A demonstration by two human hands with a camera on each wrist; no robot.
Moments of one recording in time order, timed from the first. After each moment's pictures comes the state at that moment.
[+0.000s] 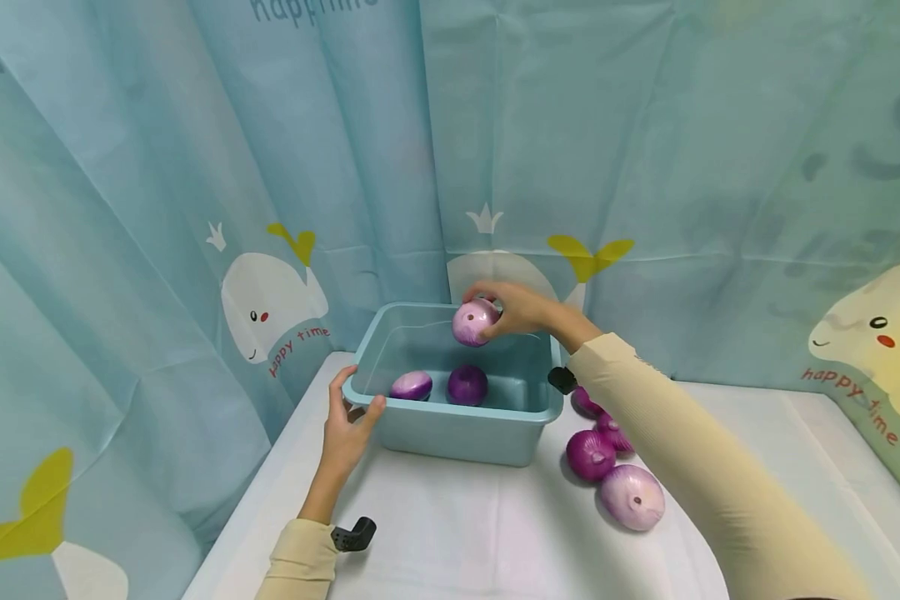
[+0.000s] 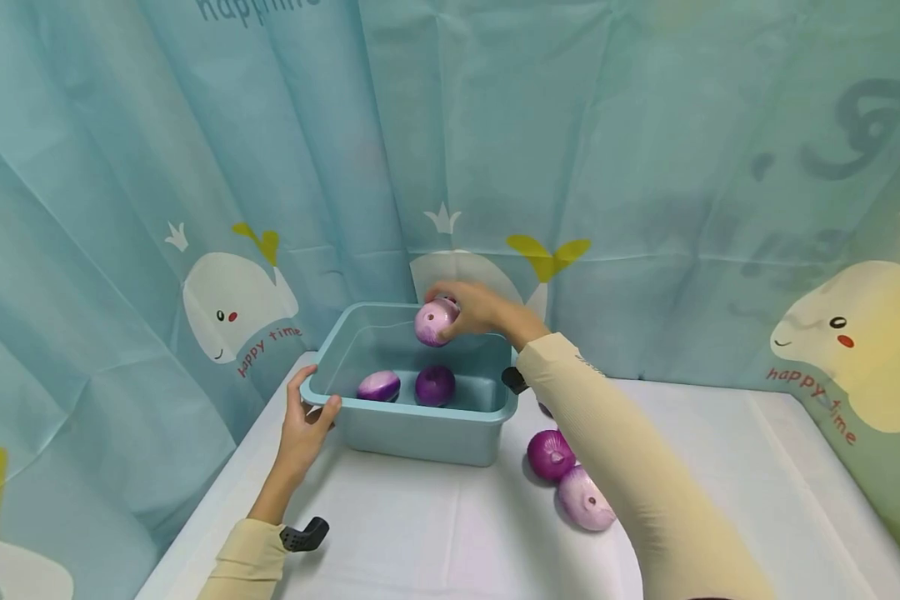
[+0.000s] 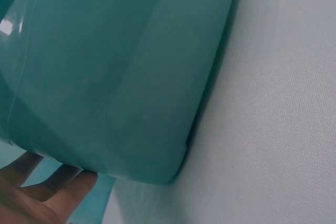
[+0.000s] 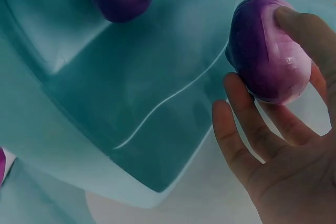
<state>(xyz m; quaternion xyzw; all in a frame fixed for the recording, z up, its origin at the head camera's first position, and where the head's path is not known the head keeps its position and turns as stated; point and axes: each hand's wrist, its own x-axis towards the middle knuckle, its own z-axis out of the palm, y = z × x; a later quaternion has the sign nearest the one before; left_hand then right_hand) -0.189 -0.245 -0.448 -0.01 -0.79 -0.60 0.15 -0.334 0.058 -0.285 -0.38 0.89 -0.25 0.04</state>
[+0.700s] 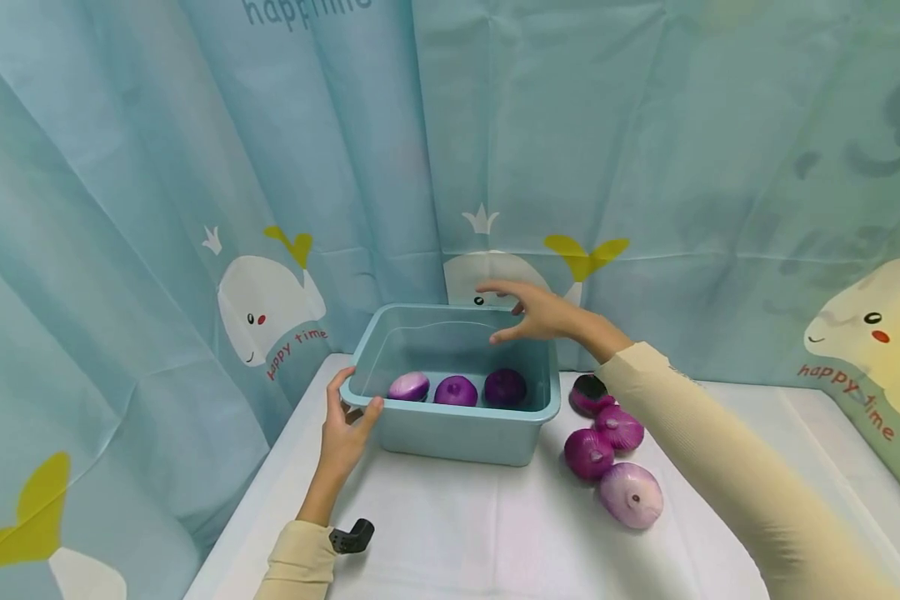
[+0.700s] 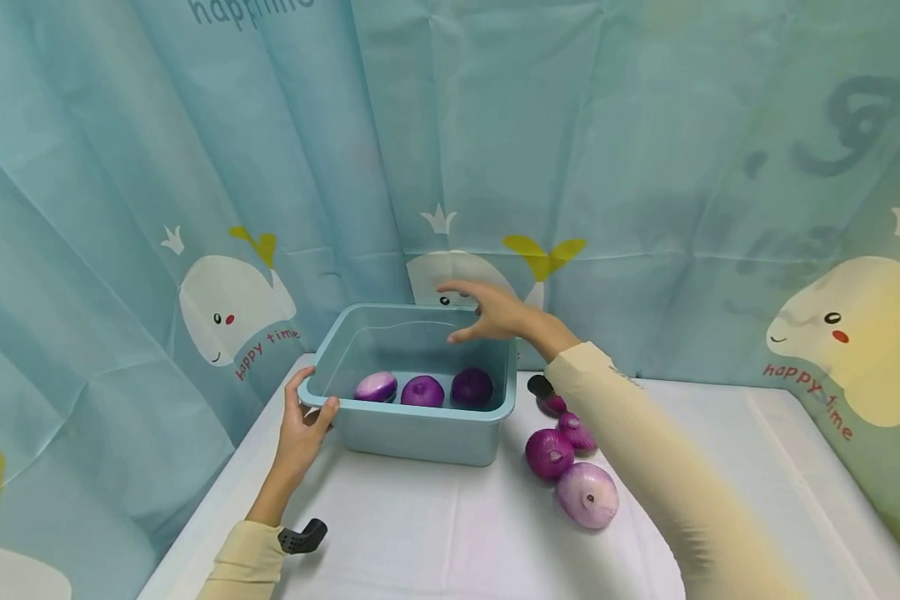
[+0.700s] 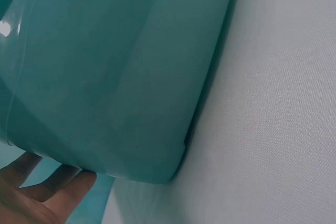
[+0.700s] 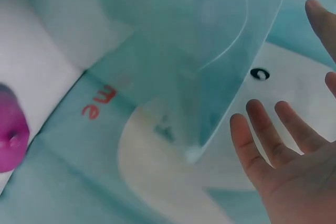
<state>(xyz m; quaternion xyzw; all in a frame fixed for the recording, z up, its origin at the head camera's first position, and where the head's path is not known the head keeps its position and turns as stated) -0.190 -0.246 -0.445 -0.02 -0.78 -0.60 0.15 -0.328 0.090 -0.290 -0.38 0.88 -0.30 0.04</state>
